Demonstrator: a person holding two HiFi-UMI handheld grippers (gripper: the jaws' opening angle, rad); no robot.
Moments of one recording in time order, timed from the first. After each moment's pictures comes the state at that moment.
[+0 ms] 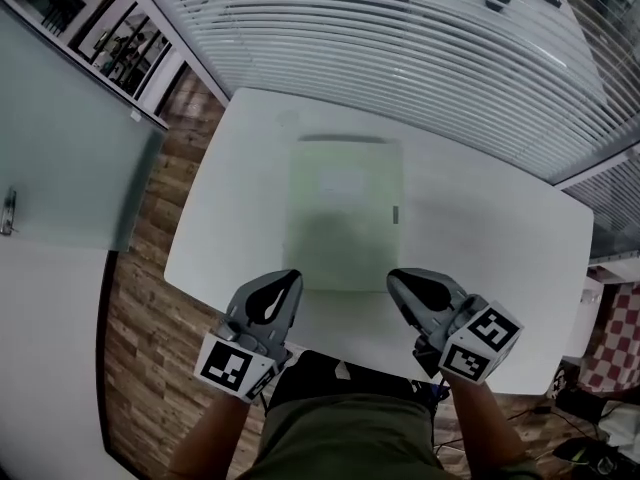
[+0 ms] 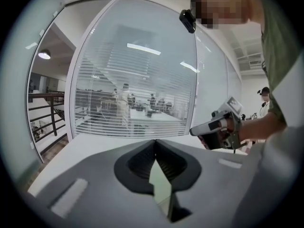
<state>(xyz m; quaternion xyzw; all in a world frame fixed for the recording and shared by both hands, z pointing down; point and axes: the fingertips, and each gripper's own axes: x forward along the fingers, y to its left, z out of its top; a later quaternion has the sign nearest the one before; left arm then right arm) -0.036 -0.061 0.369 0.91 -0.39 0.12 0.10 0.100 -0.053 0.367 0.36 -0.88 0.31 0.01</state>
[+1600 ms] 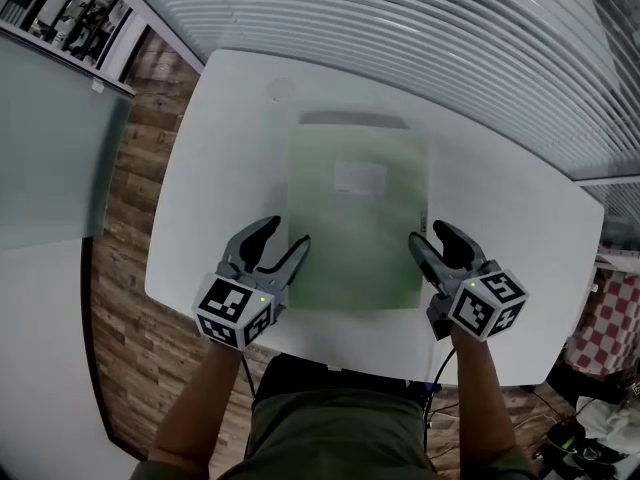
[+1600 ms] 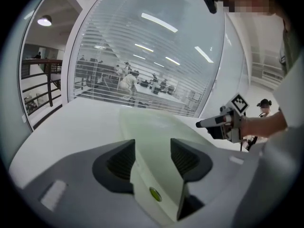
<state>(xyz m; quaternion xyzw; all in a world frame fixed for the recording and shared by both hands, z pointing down) -0.077 -0.169 0.522 0.88 -0.35 0.20 0.25 0.134 -0.151 0.508 0.50 -0.78 0.37 0.10</state>
